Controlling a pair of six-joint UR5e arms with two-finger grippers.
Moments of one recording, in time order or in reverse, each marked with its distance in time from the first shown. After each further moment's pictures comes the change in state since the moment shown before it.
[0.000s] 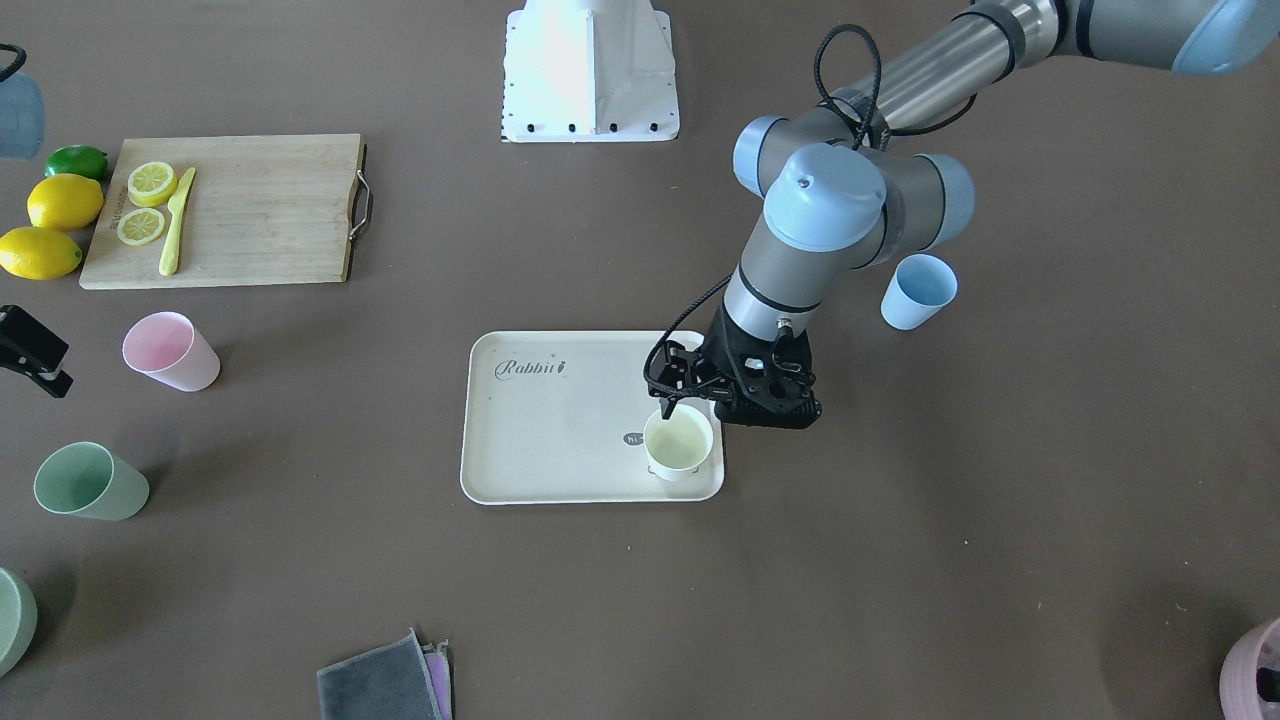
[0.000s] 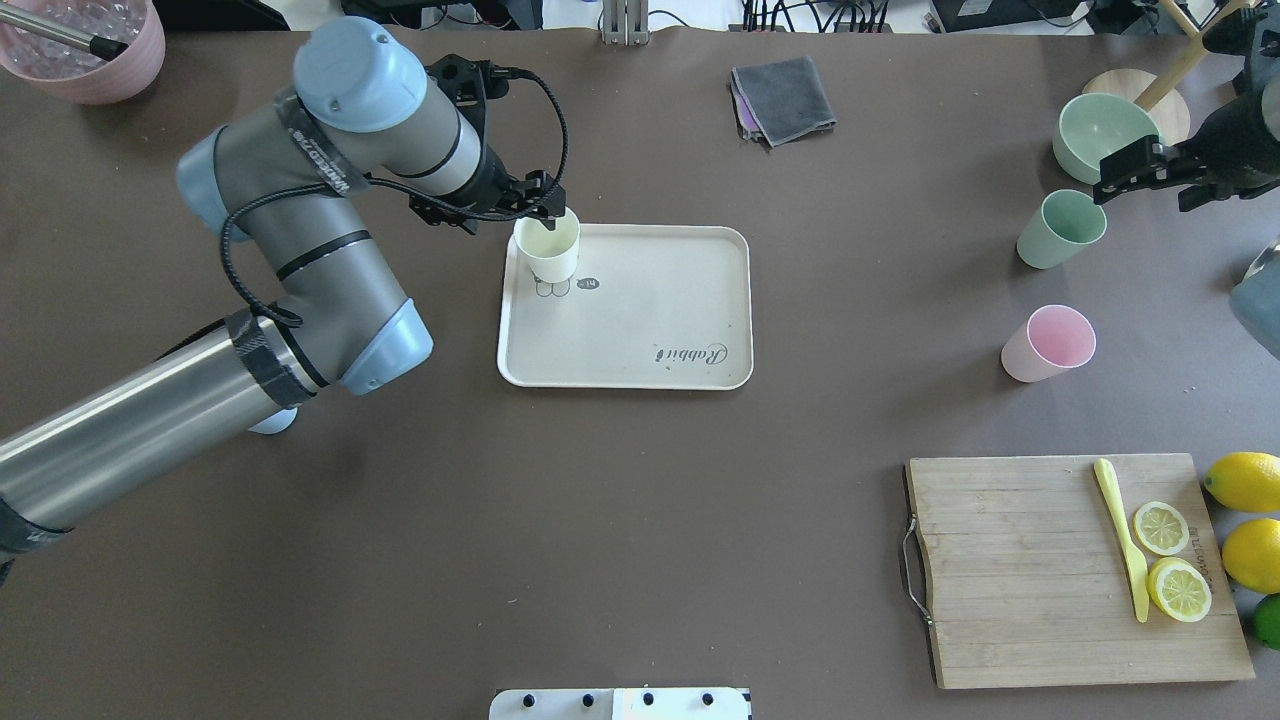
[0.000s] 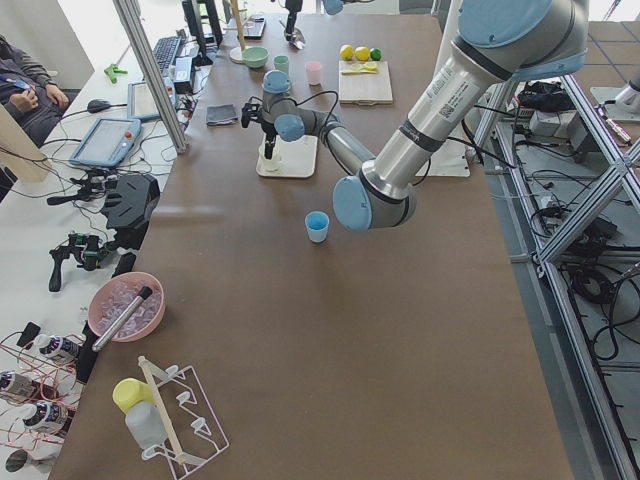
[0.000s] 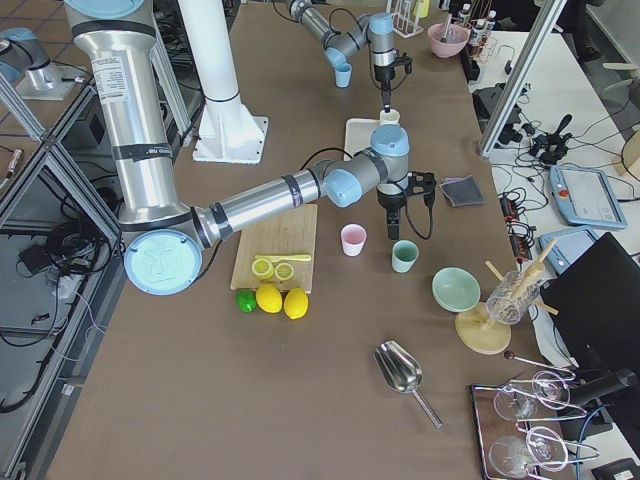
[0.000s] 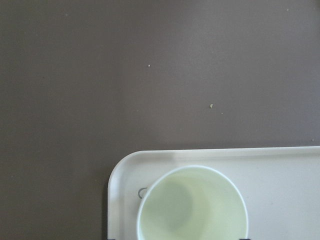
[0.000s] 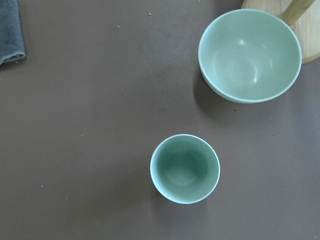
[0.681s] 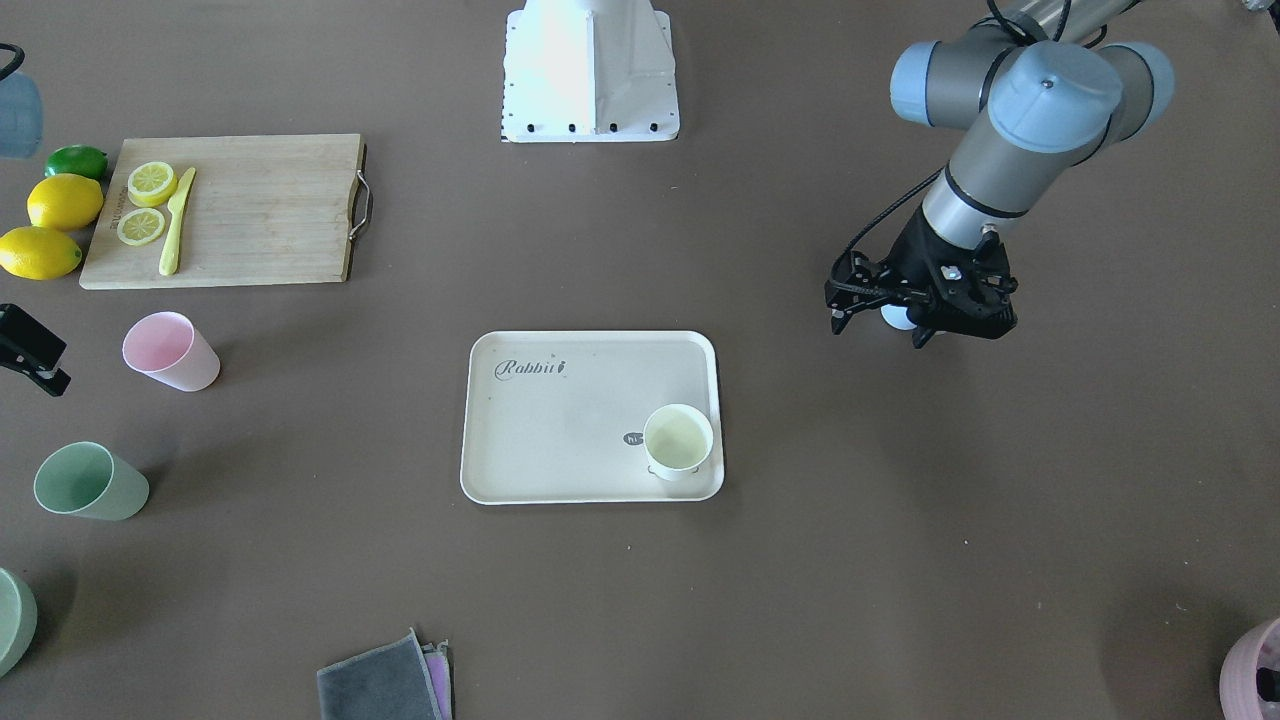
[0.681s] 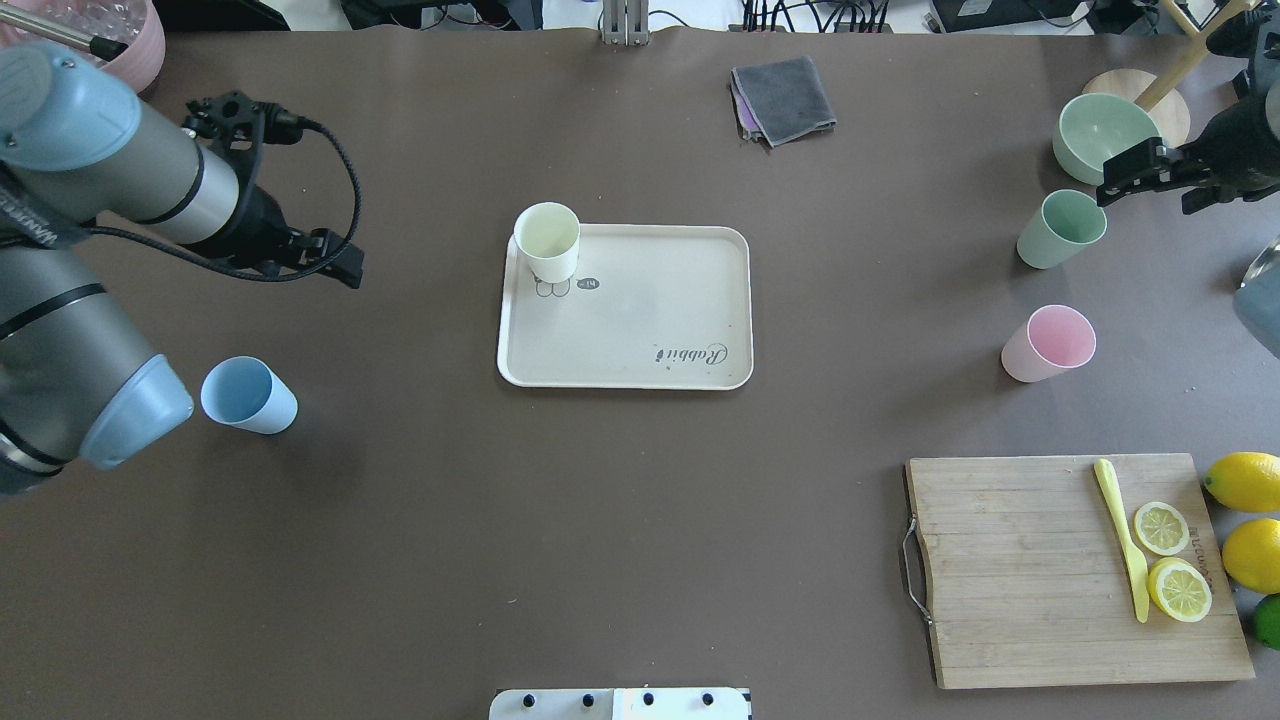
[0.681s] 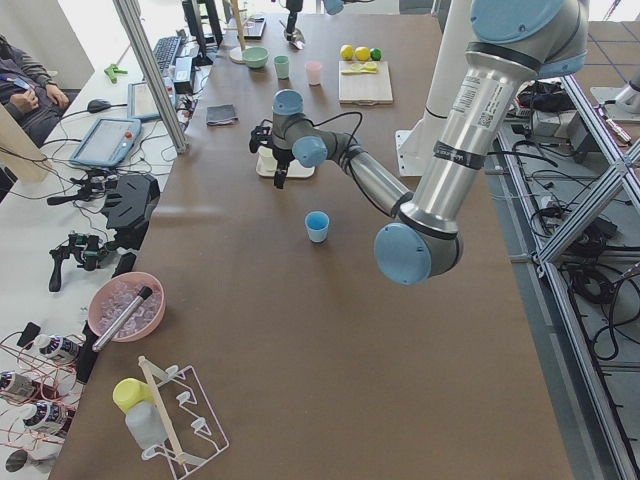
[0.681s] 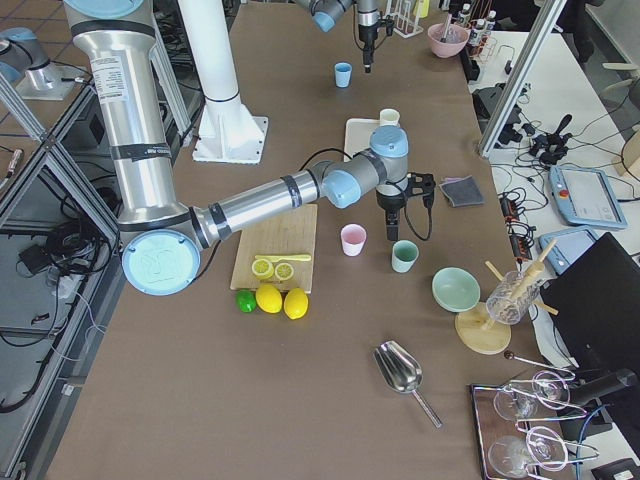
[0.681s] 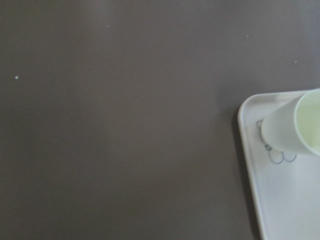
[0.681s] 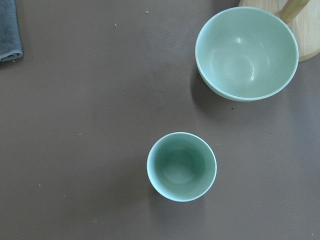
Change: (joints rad) left arm -0.083 0.416 -0.394 0.138 -0.074 0.295; right arm 0.001 -0.007 0.002 0.000 0.001 0.000
